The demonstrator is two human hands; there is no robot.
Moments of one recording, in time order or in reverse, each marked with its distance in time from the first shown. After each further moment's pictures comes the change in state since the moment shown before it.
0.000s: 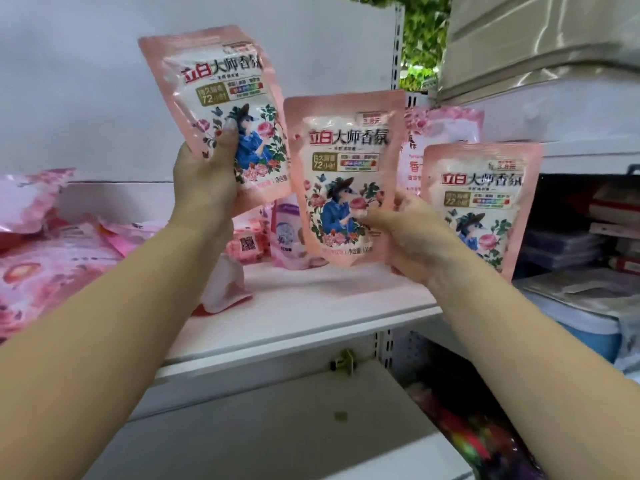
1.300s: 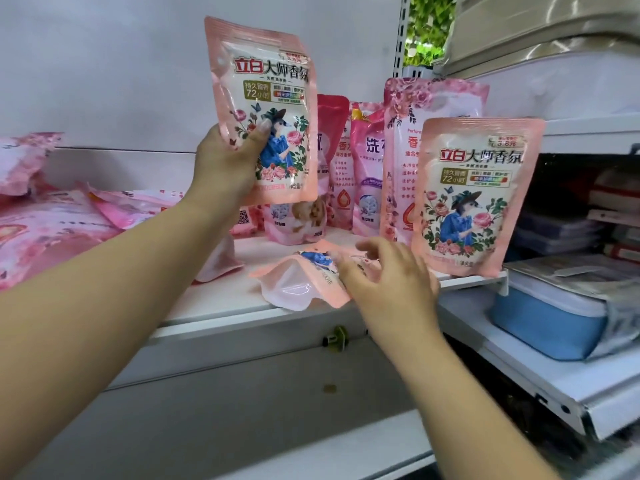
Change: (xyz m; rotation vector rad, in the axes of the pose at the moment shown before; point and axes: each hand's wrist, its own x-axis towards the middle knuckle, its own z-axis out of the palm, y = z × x) left_hand -0.016 -0.016 0.011 0.200 -0.119 0.041; right_hand -0.067 0.057 0.011 -1.200 0.303 -0.161
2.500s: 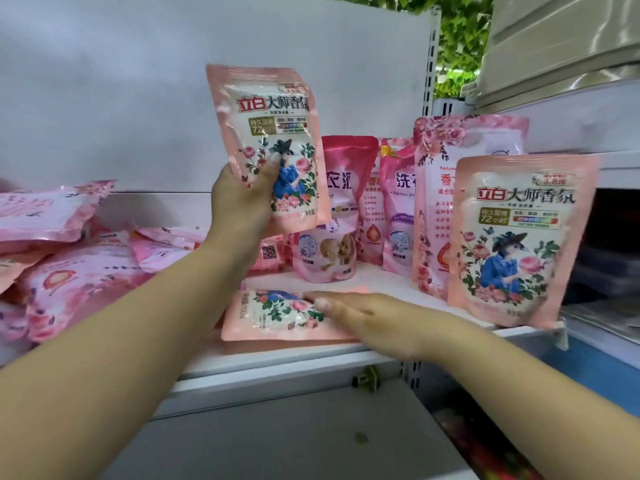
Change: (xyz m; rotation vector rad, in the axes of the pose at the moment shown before) left_hand 0.010 0.004 -0.004 -0.002 0.107 0.056; right_hand 0.049 -0.014 -0.004 0.088 -0.870 -0.358
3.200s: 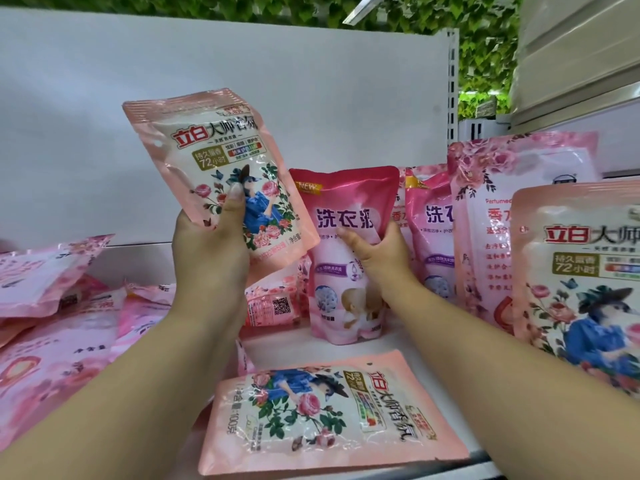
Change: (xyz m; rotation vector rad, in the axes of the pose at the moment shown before) left_hand 0.019 -0.004 -0.009 -0.104 0.215 0.002; right_hand 0.150 0.040 -0.063 0.694 0.960 -0.044
